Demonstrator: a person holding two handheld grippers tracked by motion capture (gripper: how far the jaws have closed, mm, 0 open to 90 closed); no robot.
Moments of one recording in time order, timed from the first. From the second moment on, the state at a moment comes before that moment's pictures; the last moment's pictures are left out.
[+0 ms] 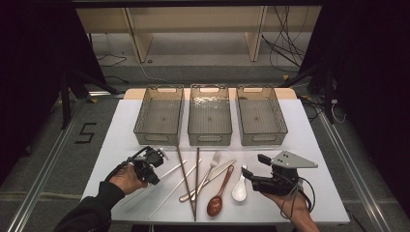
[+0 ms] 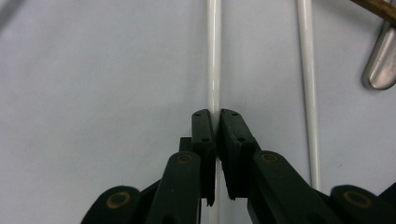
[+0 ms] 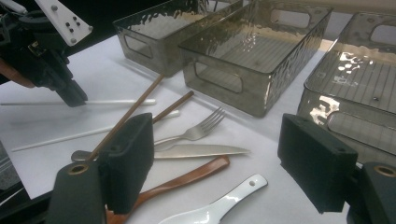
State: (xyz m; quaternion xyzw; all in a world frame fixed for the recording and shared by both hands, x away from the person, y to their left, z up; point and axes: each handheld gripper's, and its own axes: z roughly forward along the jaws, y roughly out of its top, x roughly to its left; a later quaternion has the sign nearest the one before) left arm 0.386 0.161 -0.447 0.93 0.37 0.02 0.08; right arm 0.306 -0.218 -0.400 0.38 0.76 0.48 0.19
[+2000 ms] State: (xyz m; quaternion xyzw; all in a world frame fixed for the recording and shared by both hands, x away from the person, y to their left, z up) left arm 0.388 0.159 -0.443 0.94 0.34 0.08 -0.02; right arm 0.305 -0.219 -0.399 0.38 0.77 0.48 0.19
